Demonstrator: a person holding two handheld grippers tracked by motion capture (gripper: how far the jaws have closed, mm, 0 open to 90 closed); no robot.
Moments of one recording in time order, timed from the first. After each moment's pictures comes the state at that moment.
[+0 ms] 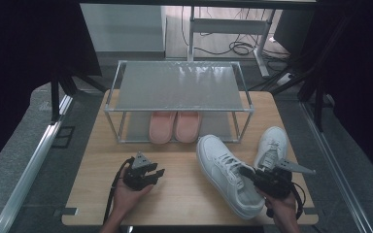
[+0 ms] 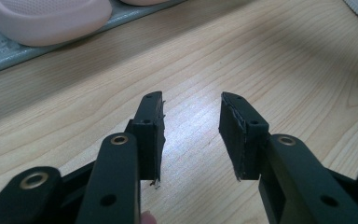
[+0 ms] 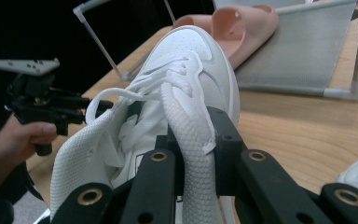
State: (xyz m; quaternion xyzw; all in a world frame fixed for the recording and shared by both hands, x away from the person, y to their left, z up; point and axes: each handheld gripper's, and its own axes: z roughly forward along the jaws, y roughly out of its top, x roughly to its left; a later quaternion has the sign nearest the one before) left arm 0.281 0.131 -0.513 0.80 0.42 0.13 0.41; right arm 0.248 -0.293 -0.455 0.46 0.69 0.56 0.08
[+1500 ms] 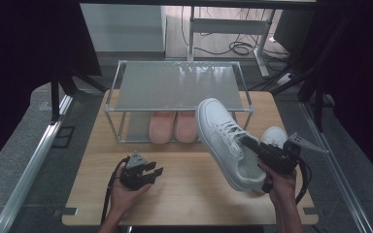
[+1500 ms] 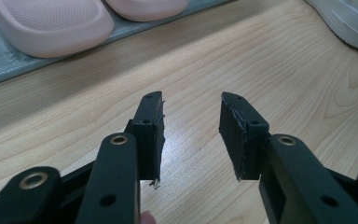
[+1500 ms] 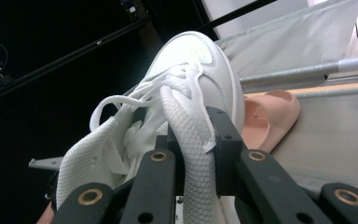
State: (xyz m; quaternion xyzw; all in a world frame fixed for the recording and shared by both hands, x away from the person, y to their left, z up) left arm 0.277 0.138 -0.502 0.79 0.42 0.12 0.43; right arm 0.280 -0.284 -0.389 0.43 0.61 0.66 0.09
